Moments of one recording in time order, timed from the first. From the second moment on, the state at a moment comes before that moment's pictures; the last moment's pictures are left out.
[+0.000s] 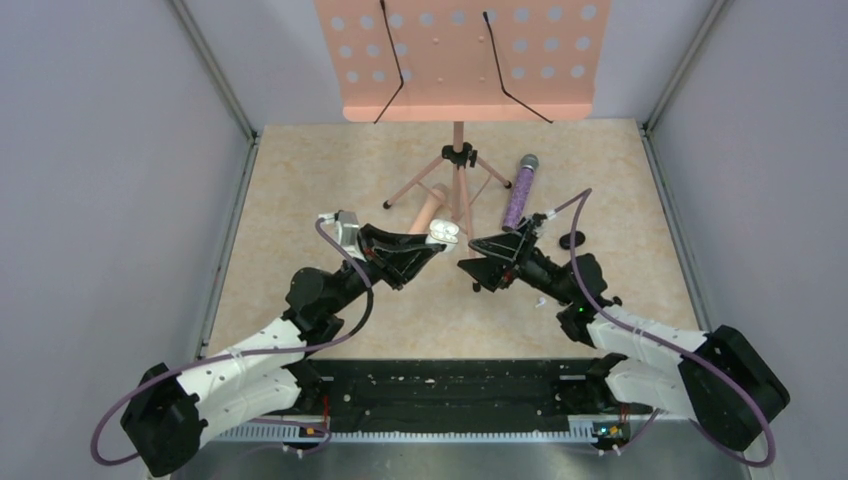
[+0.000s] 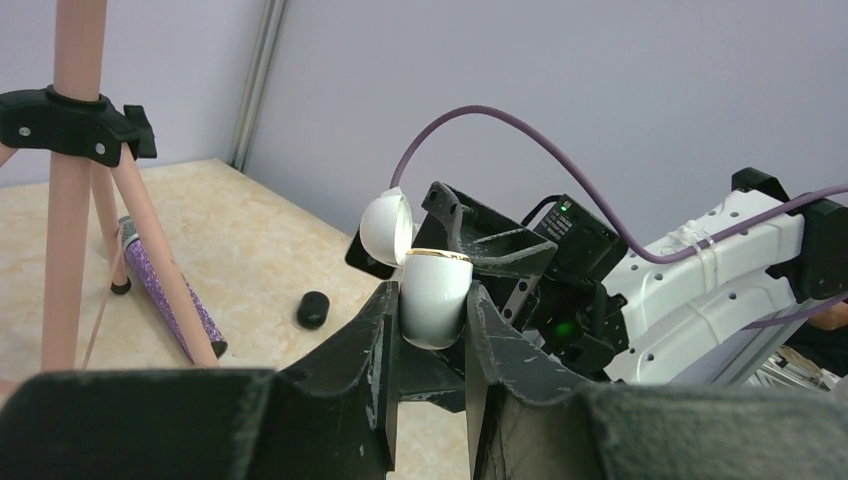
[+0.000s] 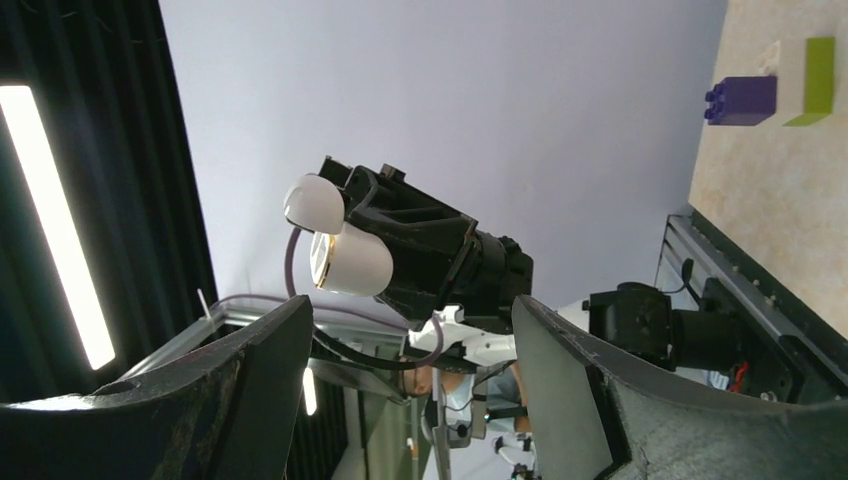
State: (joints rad) left arm -0.76 0.89 0.40 0.93 0.27 -0.57; right arm 0.63 1.07 0.30 1.02 -0.44 1.77
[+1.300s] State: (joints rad) left arm -0.77 0.85 0.40 0.91 0.30 -0.52; right arm 0.74 1.33 0.41 1.36 -0.41 1.90
